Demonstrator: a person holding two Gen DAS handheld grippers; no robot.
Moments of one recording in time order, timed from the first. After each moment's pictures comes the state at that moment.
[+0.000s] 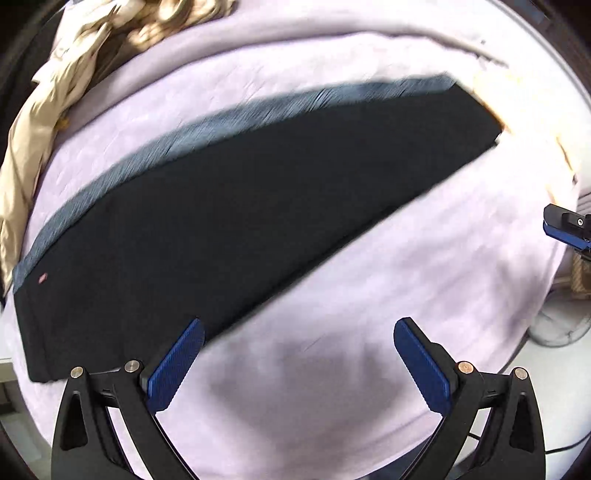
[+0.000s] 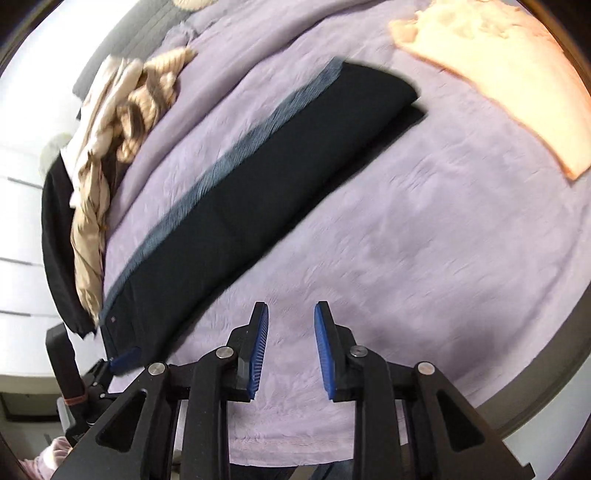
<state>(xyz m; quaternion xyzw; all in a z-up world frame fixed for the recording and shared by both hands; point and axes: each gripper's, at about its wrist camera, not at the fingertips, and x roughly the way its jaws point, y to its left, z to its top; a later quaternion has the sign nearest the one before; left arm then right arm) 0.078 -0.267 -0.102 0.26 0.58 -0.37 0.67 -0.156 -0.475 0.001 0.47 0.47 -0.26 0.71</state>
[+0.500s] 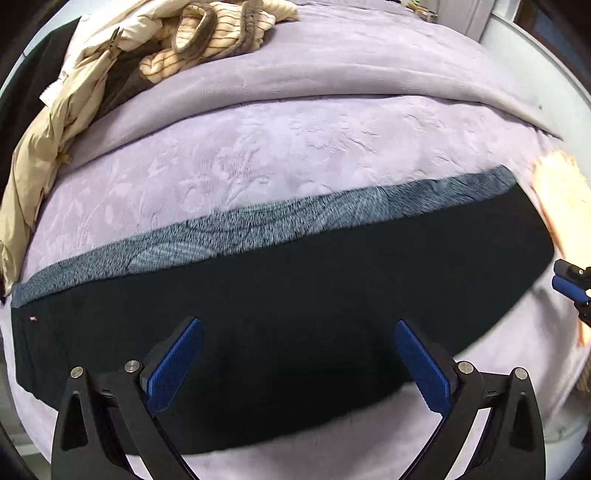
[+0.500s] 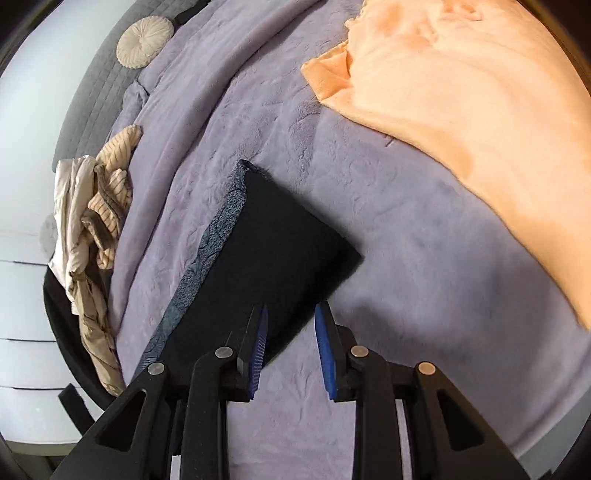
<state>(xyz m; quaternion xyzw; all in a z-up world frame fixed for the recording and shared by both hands) 0.111 -0.395 -0.128 0.21 0.55 -0.28 0.75 -0.151 -0.646 -0.080 0.52 0.43 -0.28 0.68</state>
